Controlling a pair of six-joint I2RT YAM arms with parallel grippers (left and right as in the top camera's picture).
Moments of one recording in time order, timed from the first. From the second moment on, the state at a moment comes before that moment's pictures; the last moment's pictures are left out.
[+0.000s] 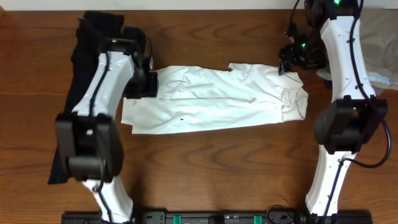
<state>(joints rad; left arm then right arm) -0.09 1.99 1.58 -1.15 0.06 -0.11 0.02 2.26 2.29 -1.63 -0.13 -0.12</state>
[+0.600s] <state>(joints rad) -0.06 2.06 1.58 -1.10 0.02 0.02 0.02 2.26 2.29 -1.58 -0.13 -0.12</state>
